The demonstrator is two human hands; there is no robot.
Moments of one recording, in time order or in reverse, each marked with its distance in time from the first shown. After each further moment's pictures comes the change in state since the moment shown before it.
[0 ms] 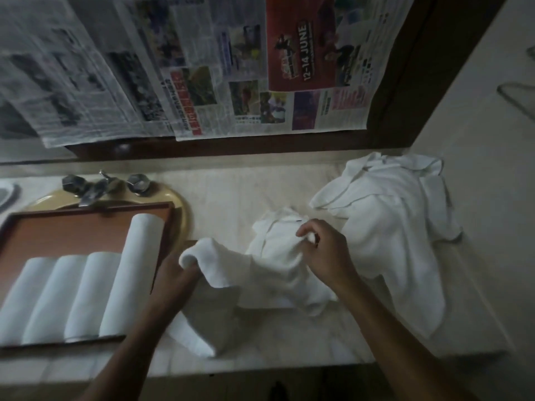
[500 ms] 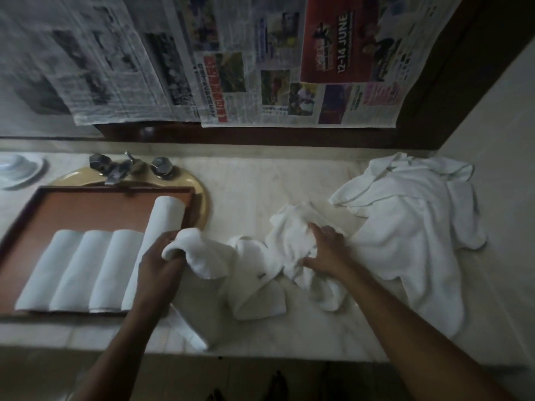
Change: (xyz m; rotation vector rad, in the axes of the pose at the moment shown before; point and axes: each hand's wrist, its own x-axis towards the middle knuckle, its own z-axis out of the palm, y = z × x) left_hand -0.023 -0.024 -0.048 0.005 0.193 -0.062; right_hand 0.032 0.066 0.057 -0.614 -0.590 0.246
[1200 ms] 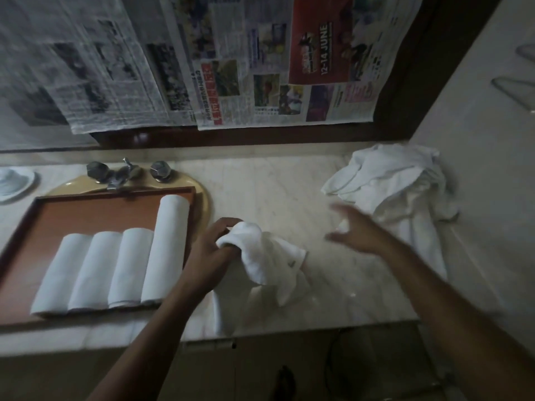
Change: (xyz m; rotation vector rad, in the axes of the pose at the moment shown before) left_hand -0.014 0.037 0.008 -0.108 -0.368 0.229; right_hand -0.086 0.005 -0.067 0.218 0.165 -0.110
